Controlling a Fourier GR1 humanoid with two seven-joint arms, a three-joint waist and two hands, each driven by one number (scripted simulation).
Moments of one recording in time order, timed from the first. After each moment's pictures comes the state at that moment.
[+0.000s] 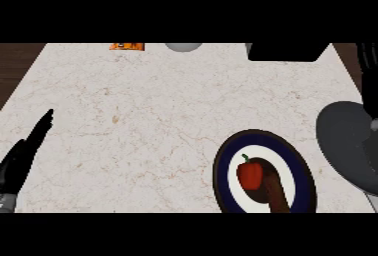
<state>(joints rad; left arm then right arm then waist) 0.00 0.61 -0.13 -1.39 0.05 0.14 -0.05 -0.43 -0.50 -0.03 -1.42 -0.37 -0.22 -0.10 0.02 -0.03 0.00</state>
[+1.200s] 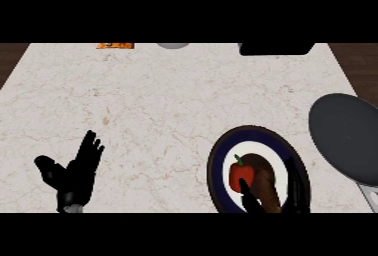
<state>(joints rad) 0.08 0.18 -0.11 -1.43 0.33 0.29 0.07 0.30 -0.09 0.46 -1.54 0.61 -1.06 0.02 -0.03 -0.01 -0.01</state>
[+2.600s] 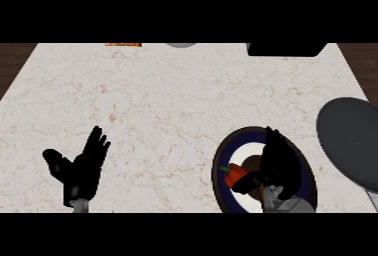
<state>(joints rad) 0.04 0.16 -0.12 -1.41 0.32 0.28 0.10 -0.10 -0.01 0.33 -1.66 1.03 0.18 1.08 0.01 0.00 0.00</state>
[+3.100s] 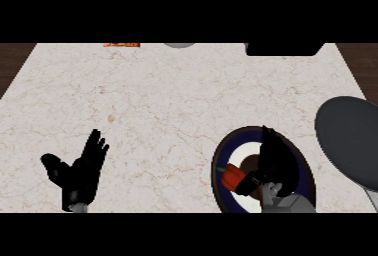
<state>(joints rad) 0.07 0.14 -0.11 -1.44 0.29 0.28 0.09 -0.12 -0.01 0.33 -1.66 0.97 0.22 1.09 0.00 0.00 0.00</state>
